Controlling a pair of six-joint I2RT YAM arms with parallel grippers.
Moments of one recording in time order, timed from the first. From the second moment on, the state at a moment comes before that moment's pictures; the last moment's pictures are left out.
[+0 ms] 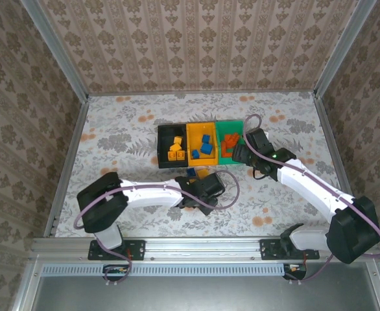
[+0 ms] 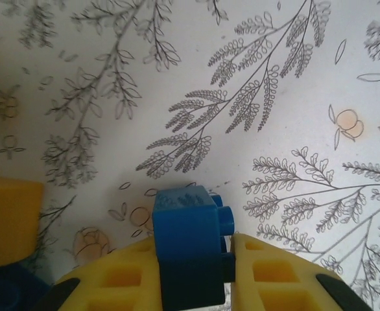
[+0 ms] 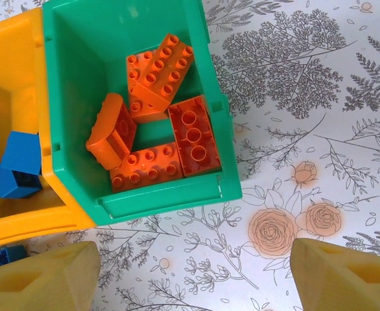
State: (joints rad) left arm -1.21 1.66 0.99 -0.43 -0.08 -0.32; right arm 0.45 1.27 0.92 -0.56 0.26 0.63
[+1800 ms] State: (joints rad) left arm -0.88 1.35 0.85 -0.40 0.12 -0.43; right arm 0.45 1.19 0.85 -0.56 0.21 0.66
